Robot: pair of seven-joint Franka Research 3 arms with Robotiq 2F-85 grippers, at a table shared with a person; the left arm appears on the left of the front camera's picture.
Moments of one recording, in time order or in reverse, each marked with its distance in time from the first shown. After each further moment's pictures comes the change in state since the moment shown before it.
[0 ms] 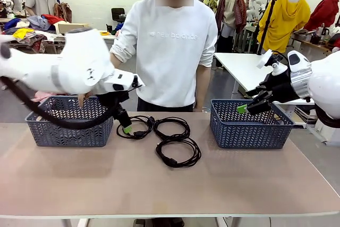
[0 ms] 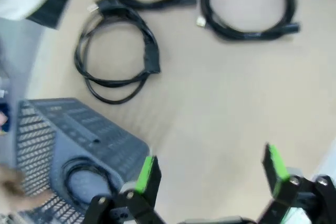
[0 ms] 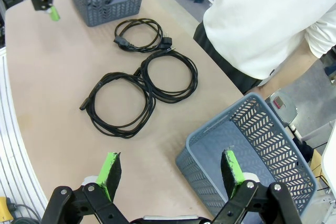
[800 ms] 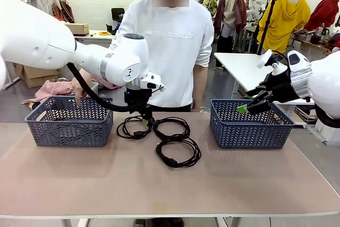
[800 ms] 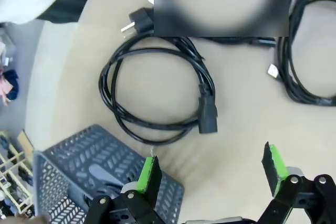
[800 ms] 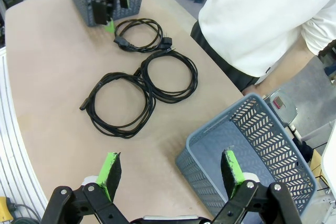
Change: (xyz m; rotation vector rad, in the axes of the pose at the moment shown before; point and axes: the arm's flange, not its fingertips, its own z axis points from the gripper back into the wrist) left arm 0.103 0.051 -0.077 0.086 0.165 0.098; right arm 0.000 0.000 0.000 0.000 0.000 0.001
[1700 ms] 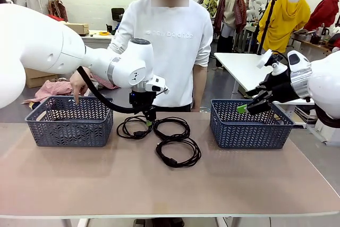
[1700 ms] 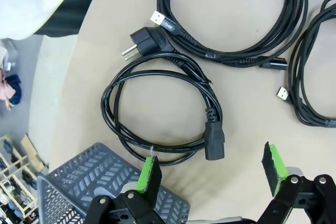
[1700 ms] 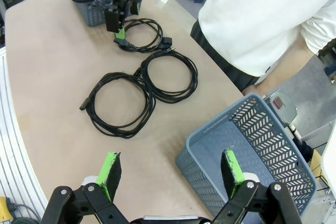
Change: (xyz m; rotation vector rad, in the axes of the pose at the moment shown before) left arm 0.019 0.002 -0.018 0.009 -0.001 -0.017; right arm 0.000 0.000 0.000 0.000 0.000 0.000
